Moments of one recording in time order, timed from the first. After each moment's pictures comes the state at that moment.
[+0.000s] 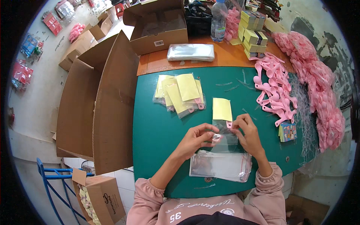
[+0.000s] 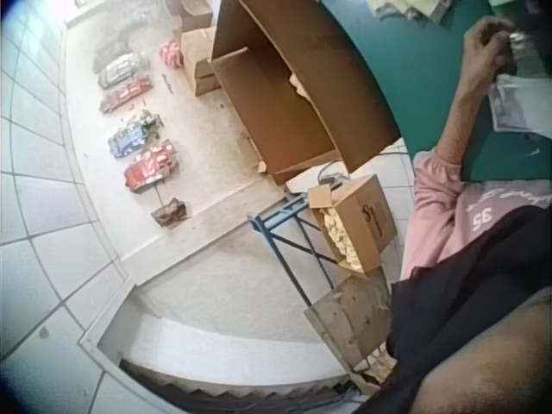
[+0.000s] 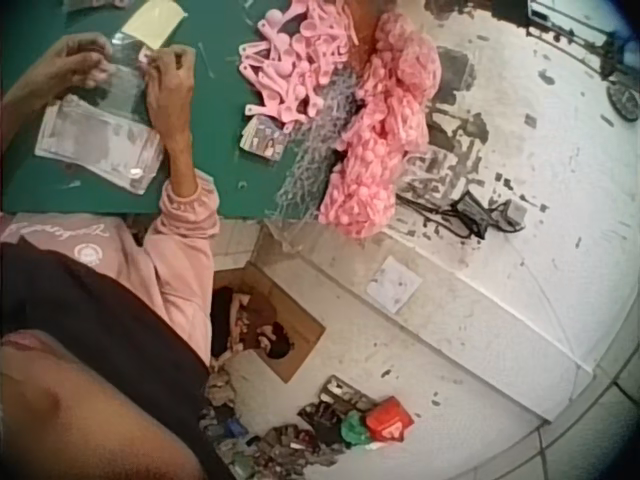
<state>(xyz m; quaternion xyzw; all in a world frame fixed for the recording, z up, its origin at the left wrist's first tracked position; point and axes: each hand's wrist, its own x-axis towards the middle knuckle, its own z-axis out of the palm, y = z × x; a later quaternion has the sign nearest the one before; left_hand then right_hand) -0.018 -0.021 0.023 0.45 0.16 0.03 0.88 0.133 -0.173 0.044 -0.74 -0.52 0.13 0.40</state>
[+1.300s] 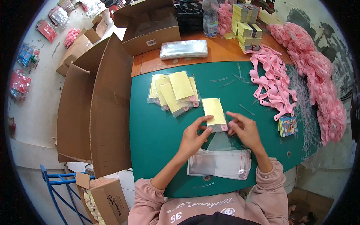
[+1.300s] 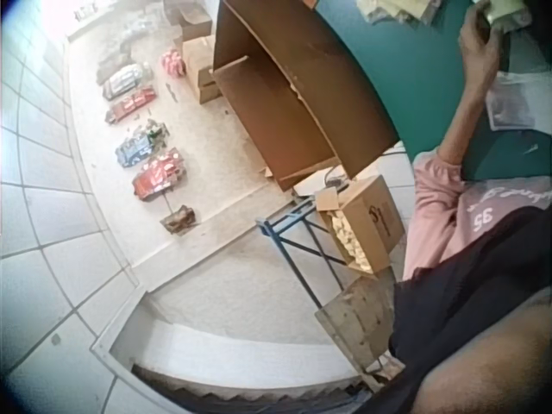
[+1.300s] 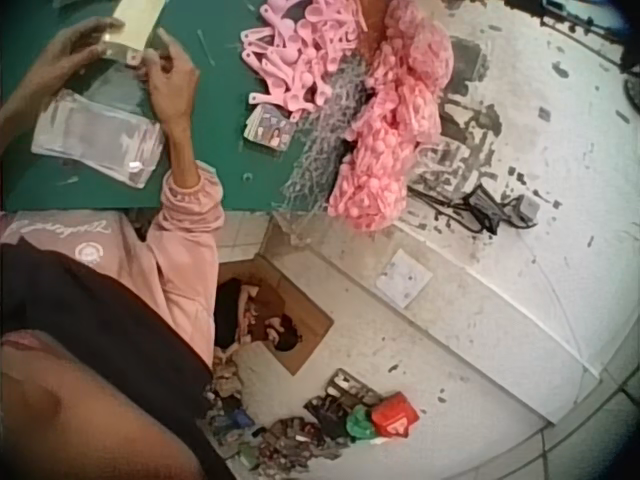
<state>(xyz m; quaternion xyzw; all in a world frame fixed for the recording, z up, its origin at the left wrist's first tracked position) -0.006 -0.034 0.028 0.68 0.26 0.10 0.67 0.136 -0.173 0.025 -0.71 -0.31 0.32 0.55</state>
